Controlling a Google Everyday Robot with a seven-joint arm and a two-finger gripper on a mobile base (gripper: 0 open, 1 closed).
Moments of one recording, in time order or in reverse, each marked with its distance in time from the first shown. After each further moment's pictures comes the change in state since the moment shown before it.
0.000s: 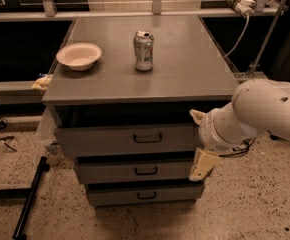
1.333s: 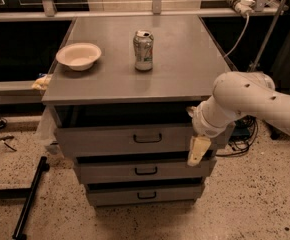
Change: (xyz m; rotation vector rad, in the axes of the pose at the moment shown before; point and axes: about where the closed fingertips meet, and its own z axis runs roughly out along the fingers) arm 0.031 -0.053 0.070 -0.066 0.060 -0.014
